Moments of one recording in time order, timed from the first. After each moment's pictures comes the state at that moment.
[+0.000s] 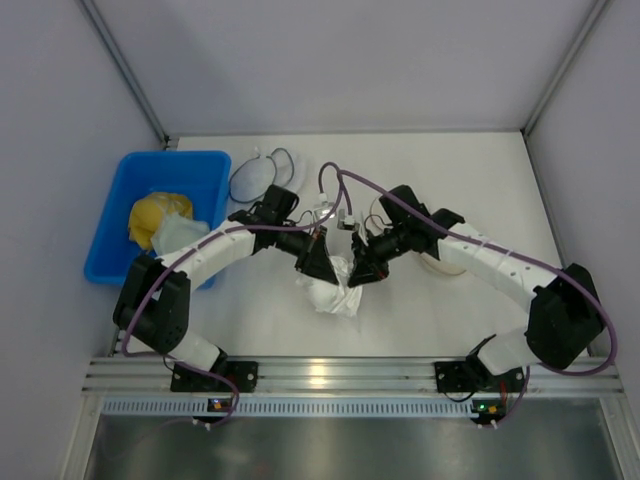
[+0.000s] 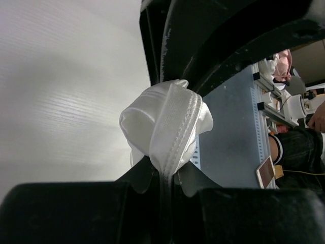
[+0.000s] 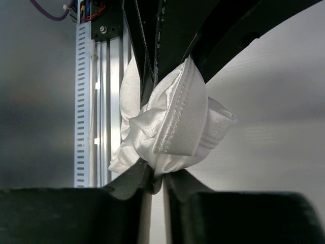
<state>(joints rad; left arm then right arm) -0.52 1.53 1.01 -0.42 1.23 0.13 0.67 1.43 1.06 -0.57 -0.89 -0.35</state>
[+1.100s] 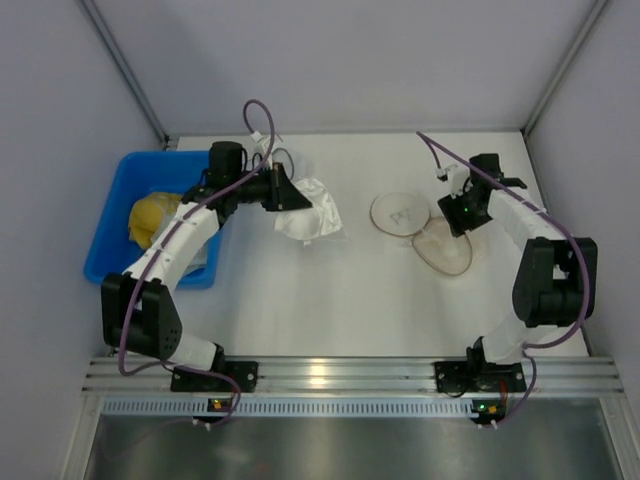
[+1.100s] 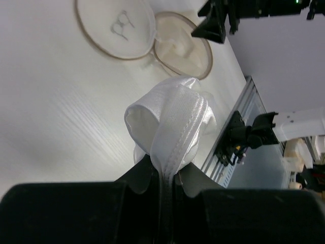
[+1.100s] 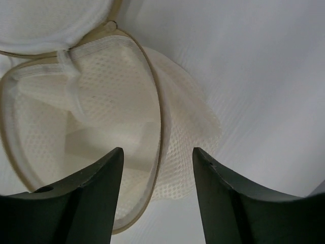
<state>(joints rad) -0.27 1.47 1.19 -0.30 0.86 -0.38 0.02 1.61 1.18 -0.68 -0.08 -0.45</state>
